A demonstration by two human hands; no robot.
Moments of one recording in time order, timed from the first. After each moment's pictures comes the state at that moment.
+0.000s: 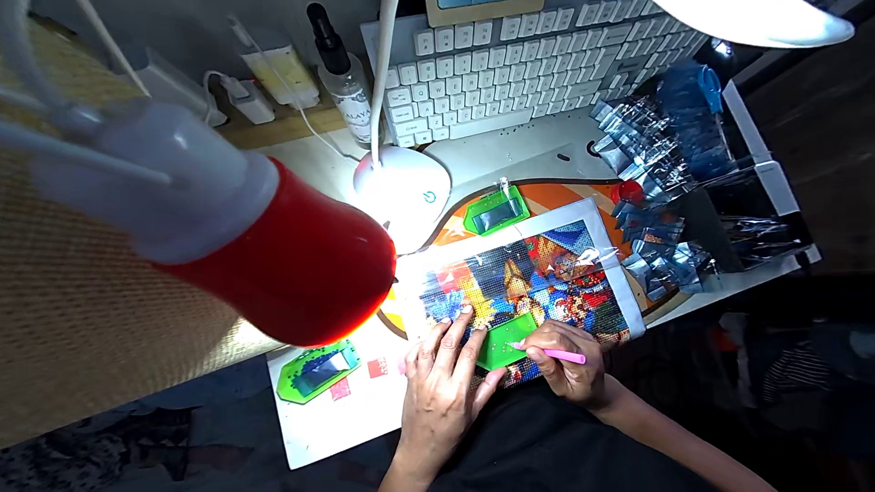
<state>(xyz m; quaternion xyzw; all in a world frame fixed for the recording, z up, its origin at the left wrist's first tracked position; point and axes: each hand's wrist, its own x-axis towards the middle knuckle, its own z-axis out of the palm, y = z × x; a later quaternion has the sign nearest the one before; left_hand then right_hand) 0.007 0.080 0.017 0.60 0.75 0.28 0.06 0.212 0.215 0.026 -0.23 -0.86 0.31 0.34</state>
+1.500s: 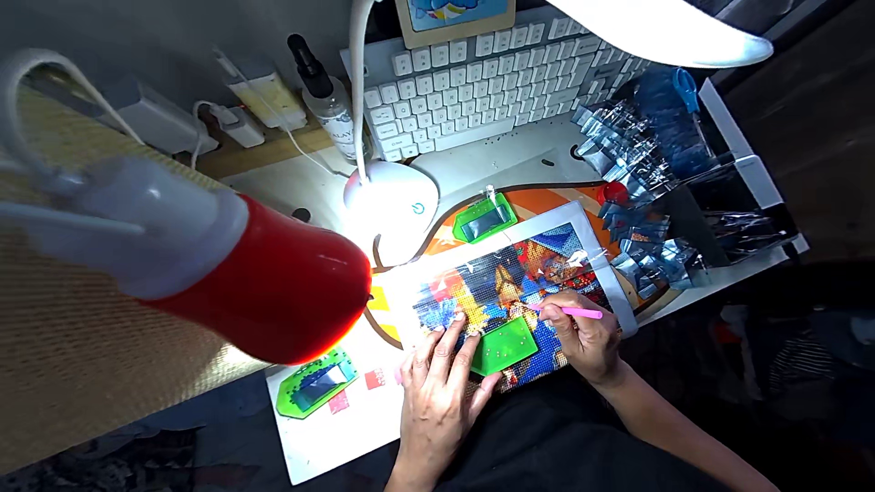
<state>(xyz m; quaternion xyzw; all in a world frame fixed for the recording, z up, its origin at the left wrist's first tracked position) 0.003 0.078 0.011 0.60 0.74 0.29 0.06 0.214 0.254 0.035 -0.33 -0.82 0.30 0.37</state>
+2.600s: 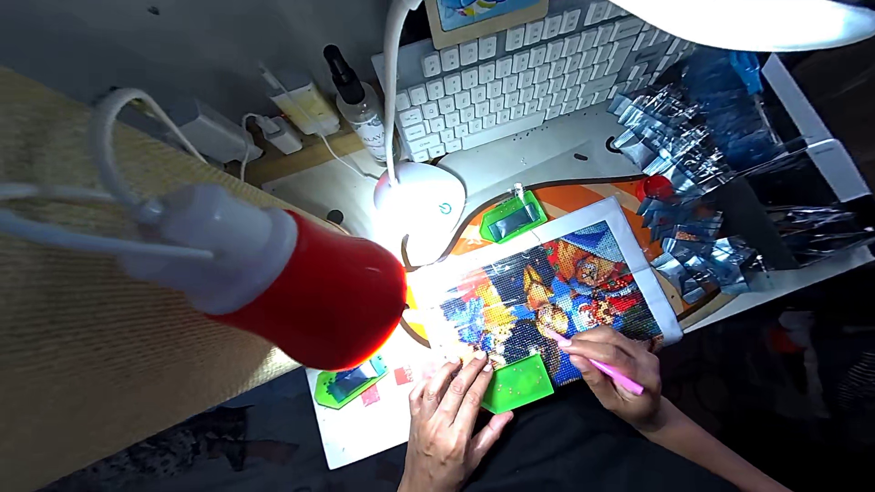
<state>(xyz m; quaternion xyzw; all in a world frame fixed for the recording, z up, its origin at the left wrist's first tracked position) -0.010 0.020 0.011 0.63 0.72 0.28 0.06 0.228 0.216 0.053 -0.27 -0.82 0.36 0.37</state>
